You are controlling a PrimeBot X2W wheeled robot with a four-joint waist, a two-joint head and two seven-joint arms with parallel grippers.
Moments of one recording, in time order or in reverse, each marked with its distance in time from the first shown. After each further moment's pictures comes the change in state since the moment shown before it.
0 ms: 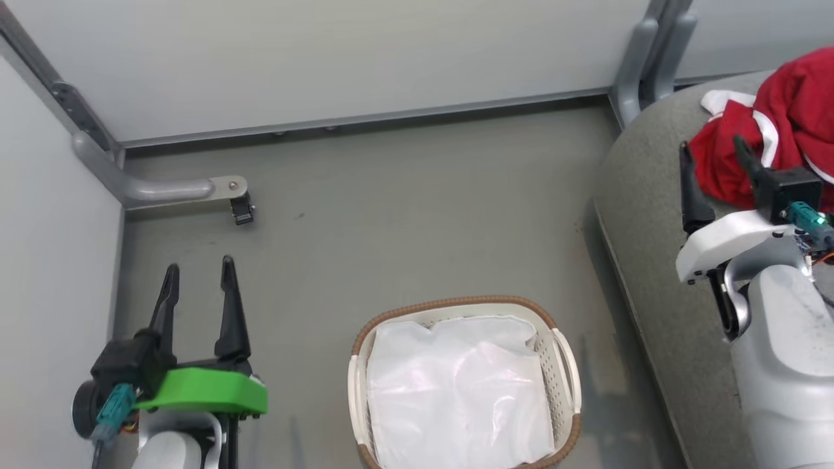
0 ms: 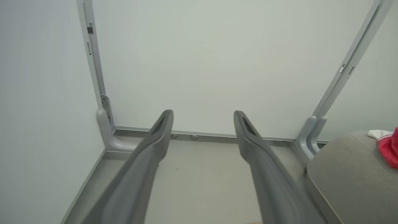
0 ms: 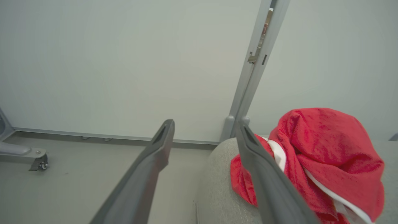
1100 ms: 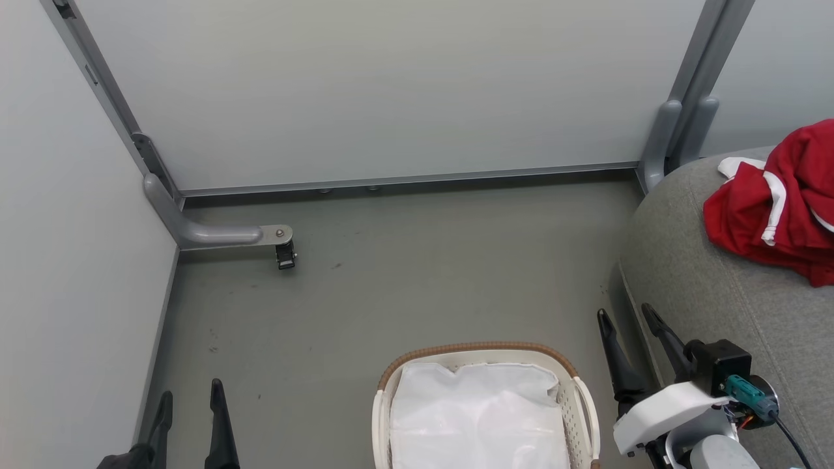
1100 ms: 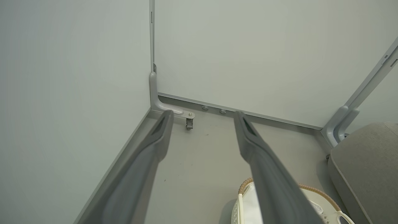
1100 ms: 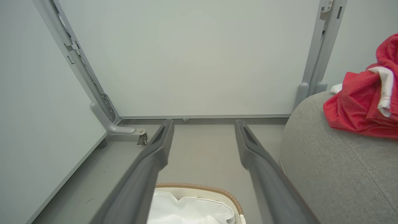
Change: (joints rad) left arm 0.280 -0.103 0.192 0.033 0.086 -0.127 0.000; right arm 0.488 0.092 0.199 -0.288 0.240 0.000 -0.002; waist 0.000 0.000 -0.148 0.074
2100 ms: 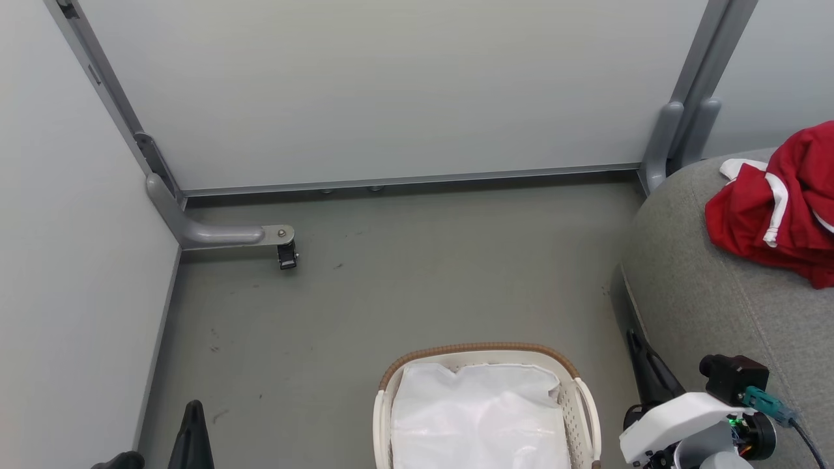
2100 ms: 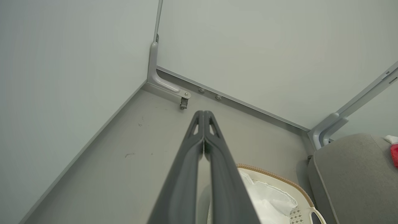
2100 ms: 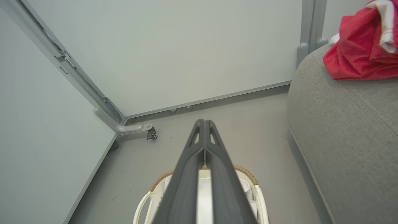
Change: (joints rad) left arm -0.009 -0.009 0.011 0.065 -0.176 -0.025 0.054; right arm 0.030 0.007 -0.008 0.032 0.190 0.000 0.054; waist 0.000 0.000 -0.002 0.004
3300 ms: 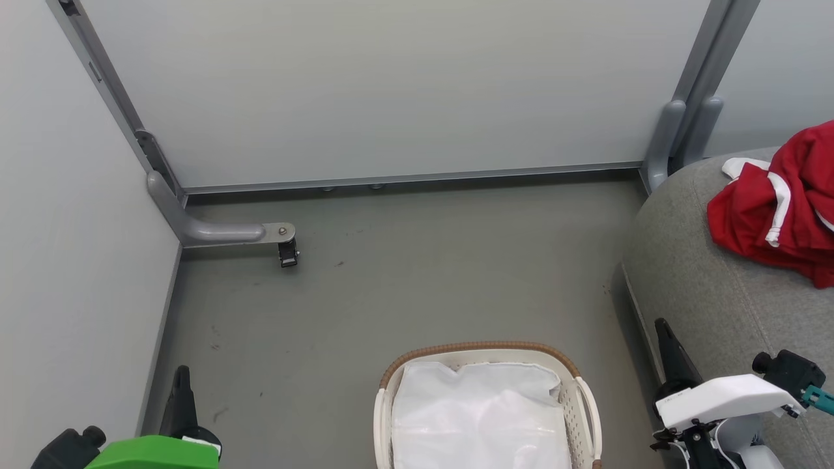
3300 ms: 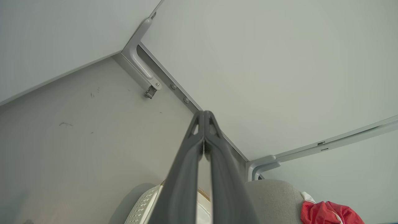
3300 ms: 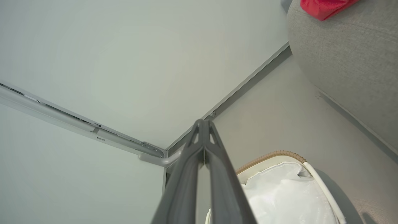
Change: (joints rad) left arm -0.102 0.000 0.044 -0.001 -0.480 -0.018 0.139; right arm -0.007 -0.001 -0.070 -0.049 0.525 0.000 0.140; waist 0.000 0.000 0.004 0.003
